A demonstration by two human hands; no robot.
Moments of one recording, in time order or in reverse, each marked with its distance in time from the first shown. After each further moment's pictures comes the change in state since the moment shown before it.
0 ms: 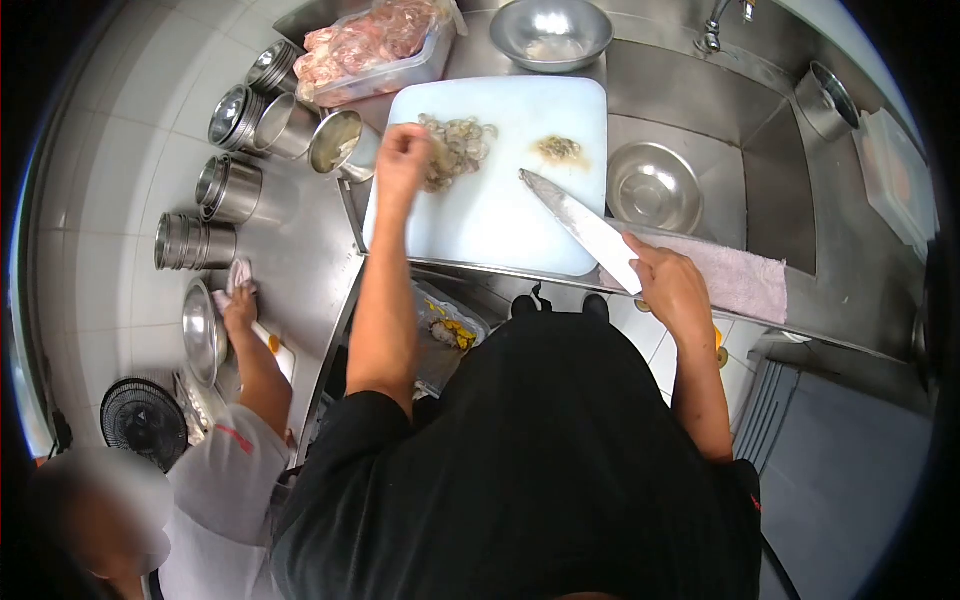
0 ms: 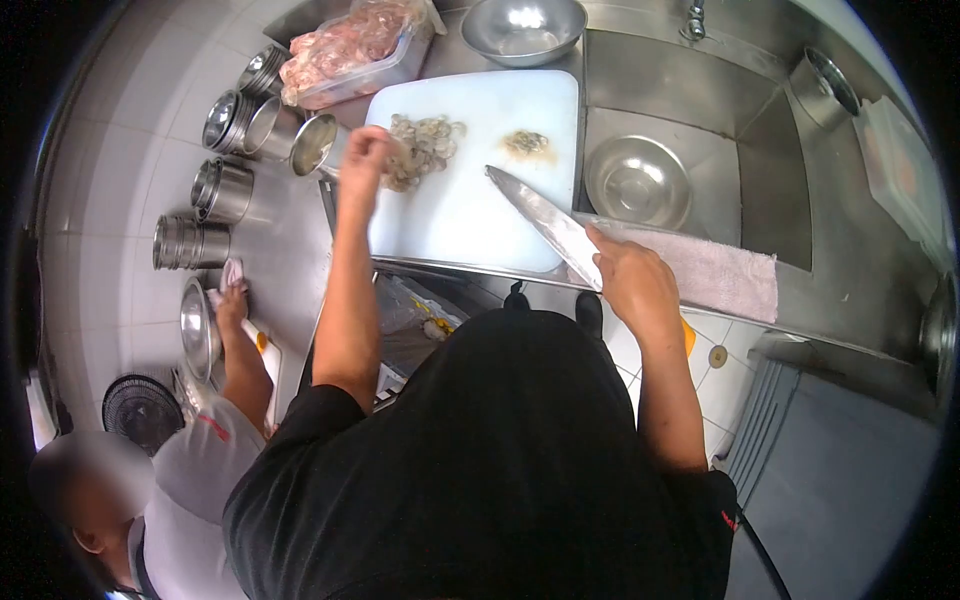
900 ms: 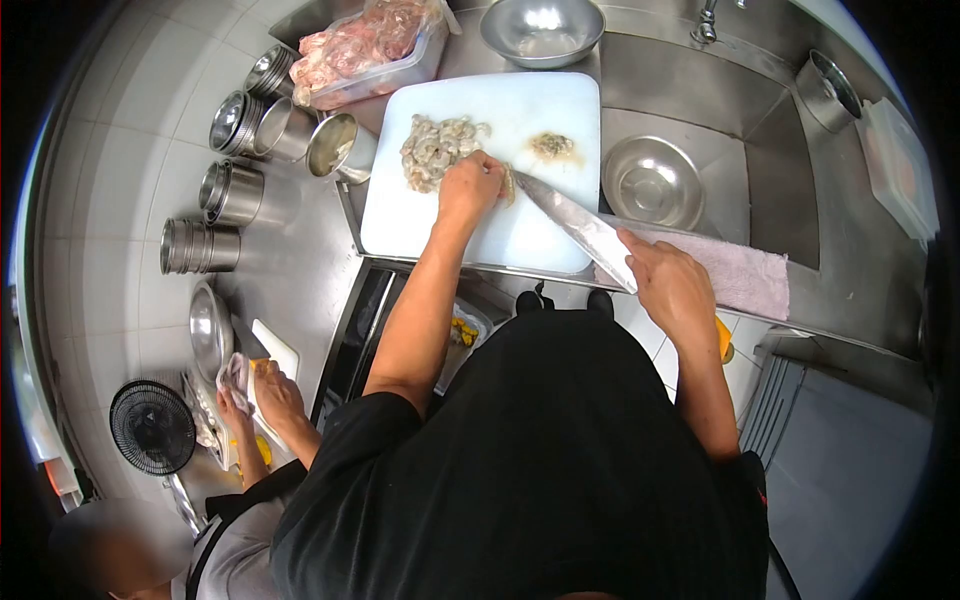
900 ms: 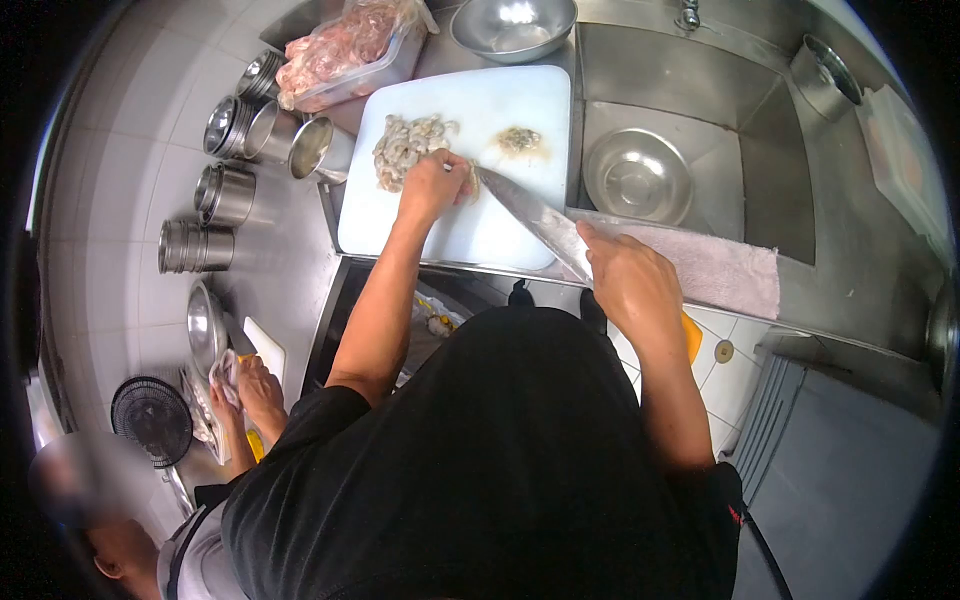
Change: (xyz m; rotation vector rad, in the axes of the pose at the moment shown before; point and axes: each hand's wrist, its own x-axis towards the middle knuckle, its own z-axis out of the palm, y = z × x) left_hand -0.035 0.022 0.093 0.707 -0.258 -0.349; right_hand -0.010 -0.010 -0.019 -0.134 0.064 -0.127
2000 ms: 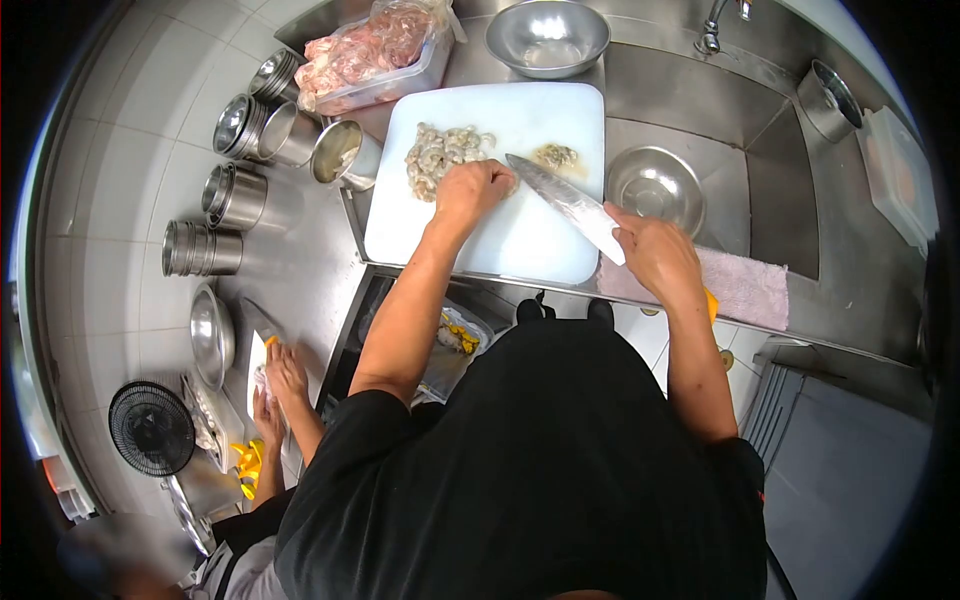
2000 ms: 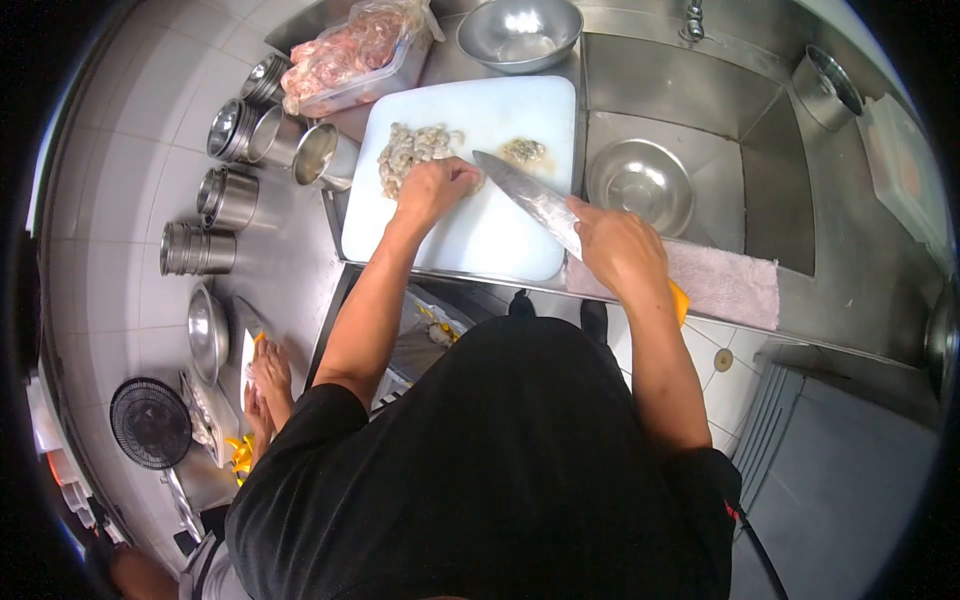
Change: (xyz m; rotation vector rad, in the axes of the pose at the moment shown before) left_hand 0.006 0.002 -0.016 0.261 -0.030 0.273; right_hand 0.053 -0.004 0.008 0.096 -0.065 0.076
